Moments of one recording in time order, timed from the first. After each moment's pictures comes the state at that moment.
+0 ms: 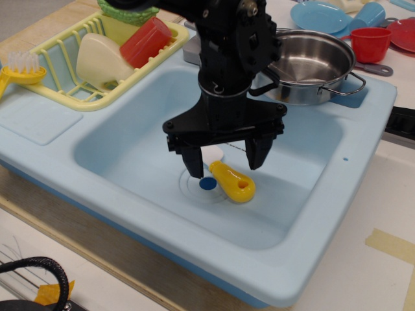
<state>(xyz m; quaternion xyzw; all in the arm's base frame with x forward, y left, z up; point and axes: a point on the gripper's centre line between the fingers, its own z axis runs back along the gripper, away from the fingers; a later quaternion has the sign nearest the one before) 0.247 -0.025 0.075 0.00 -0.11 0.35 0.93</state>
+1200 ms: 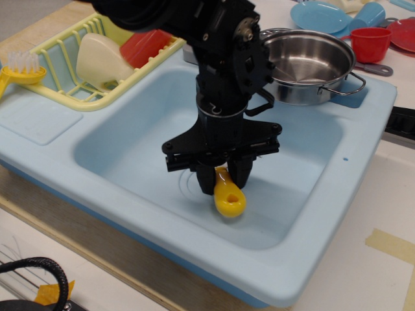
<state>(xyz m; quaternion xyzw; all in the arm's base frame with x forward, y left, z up) 0.233 -0.027 0.076 0.03 -0.09 0.37 0.92</state>
